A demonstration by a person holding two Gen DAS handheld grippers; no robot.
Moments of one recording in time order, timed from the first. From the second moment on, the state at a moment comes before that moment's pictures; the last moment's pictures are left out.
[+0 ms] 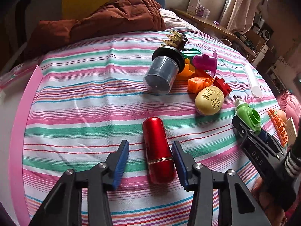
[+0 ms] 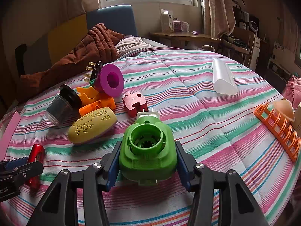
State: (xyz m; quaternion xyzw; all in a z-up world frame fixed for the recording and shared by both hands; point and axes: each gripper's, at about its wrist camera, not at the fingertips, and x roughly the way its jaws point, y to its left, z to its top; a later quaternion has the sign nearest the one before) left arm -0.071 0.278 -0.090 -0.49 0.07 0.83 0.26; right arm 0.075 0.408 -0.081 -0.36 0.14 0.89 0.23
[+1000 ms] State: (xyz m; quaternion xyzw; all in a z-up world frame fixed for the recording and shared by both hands) left arm -0.059 0.186 -0.073 -0.46 0.00 0.84 0.29; right arm 0.071 0.402 -0.081 -0.36 0.12 0.89 0.24
